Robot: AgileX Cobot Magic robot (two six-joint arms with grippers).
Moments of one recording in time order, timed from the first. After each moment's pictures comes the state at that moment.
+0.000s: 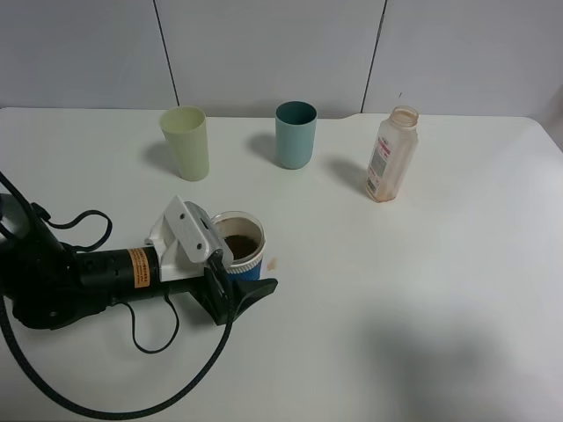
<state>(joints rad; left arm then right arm) -0.56 2.07 -0.39 0.47 -1.21 -0.07 -0.02 0.00 -0.50 -0.07 1.06 0.07</state>
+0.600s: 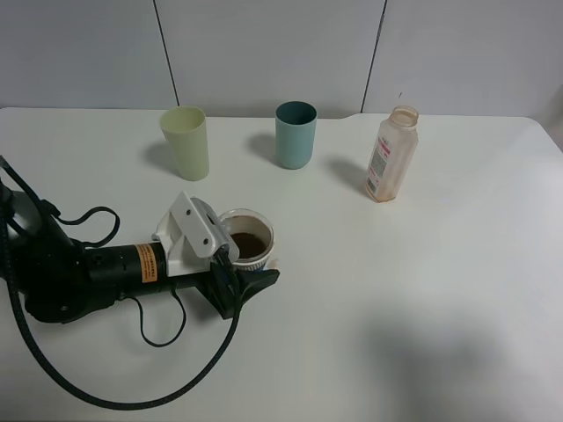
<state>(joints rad) -0.56 2.09 -0.42 0.48 -1.21 -0.08 -0.02 0.00 -0.50 -0.07 1.06 0.07</state>
